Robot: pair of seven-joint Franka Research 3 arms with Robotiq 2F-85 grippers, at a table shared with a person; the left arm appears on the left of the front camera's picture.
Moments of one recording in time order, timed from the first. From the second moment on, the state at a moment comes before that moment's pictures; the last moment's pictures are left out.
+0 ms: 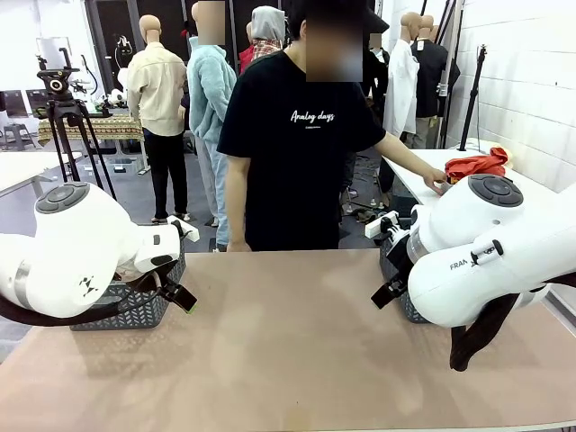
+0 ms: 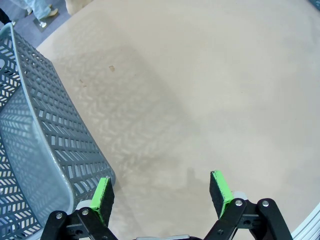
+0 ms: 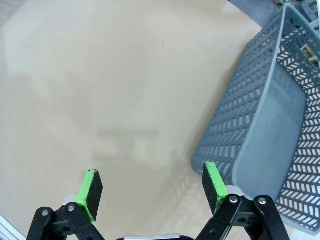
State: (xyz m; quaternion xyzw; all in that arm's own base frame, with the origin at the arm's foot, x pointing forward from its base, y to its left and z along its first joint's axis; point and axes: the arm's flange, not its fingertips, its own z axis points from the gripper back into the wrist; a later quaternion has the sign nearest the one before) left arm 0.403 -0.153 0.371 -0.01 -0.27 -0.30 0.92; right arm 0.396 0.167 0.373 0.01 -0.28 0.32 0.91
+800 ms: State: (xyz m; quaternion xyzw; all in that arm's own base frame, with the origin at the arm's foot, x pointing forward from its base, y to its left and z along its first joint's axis) left arm 0.403 -0.153 0.371 -0.01 -0.27 -0.30 0.92; right arm 0.396 0.167 0.373 0.01 -0.28 0.32 0.91
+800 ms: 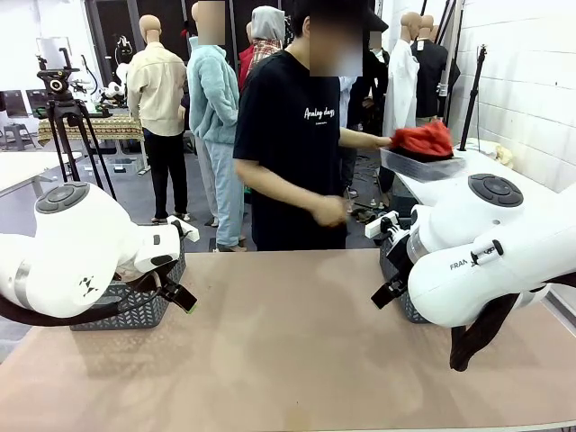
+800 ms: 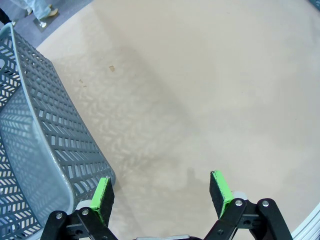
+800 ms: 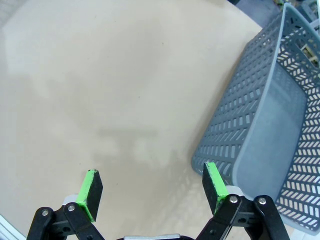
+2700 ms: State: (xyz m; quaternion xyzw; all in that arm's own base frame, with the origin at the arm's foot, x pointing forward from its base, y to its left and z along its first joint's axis) left arm 0.338 -0.057 0.543 -0.14 -0.34 -0.30 0.88; right arm 0.349 0.090 0.533 0.08 -0.36 0.24 0.90
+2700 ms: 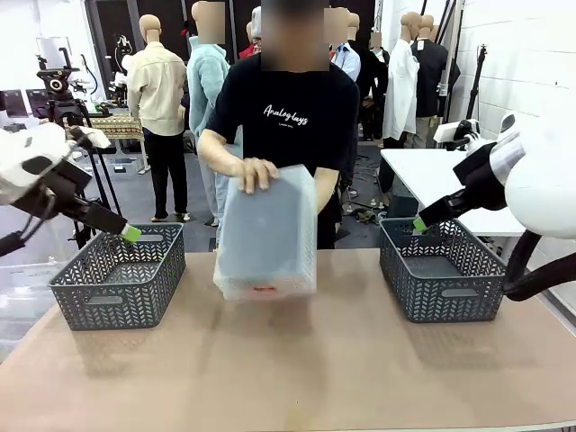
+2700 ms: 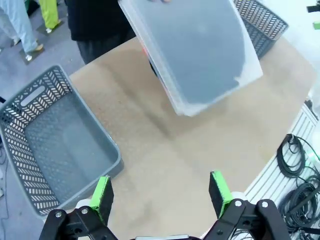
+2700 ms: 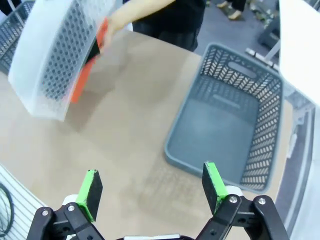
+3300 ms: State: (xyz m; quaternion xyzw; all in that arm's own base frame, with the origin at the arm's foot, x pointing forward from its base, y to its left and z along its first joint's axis) left arm 0.338 -0.061 0.539 -0.14 -0.33 -0.31 0.88; right arm 0.348 0.088 0.533 0.09 -0.36 0.23 0.90
